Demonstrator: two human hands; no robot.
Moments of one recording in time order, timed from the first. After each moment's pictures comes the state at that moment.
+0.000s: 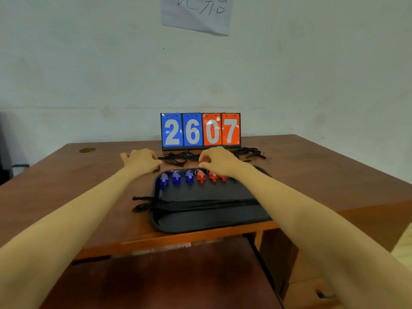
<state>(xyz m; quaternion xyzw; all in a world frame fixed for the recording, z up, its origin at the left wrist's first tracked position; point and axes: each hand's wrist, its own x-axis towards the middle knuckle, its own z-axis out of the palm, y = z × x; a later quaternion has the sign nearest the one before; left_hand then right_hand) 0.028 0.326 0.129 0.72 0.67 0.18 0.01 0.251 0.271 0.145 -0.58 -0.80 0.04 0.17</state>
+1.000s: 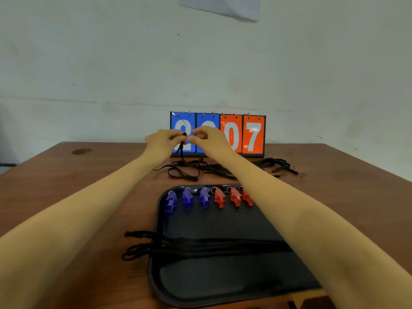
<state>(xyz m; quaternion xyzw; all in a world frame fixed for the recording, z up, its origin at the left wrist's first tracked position) 0.051 0.430 0.140 0.73 0.51 0.43 0.13 0.202 0.405 0.155 -0.54 -0.72 0.17 0.41</state>
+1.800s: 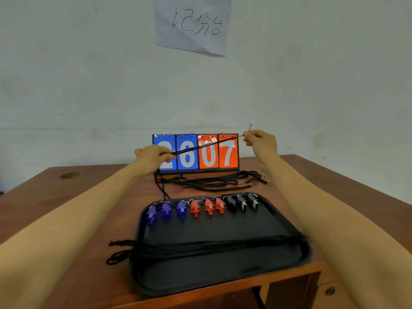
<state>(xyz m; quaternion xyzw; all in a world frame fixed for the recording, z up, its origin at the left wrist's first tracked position) 0.070 0.389 0.180 0.79 0.53 0.30 0.05 0.344 0.327 0.205 -0.59 -0.47 0.16 0.64</state>
